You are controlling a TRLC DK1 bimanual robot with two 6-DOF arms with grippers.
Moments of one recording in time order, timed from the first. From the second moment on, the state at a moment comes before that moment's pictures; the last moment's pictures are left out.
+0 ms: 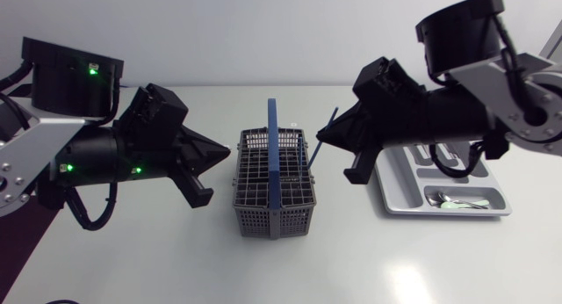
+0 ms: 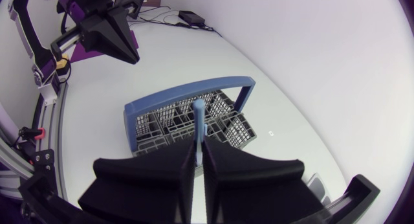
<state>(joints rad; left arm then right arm) -0.51 1.15 0.81 -0.26 0.24 0.30 0.47 1.27 0.99 -0.38 -0.36 -0.52</state>
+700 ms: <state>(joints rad) -0.54 1.13 0.80 -0.26 0.24 0.30 -0.08 1.50 1.22 -0.88 -0.54 -0.70</state>
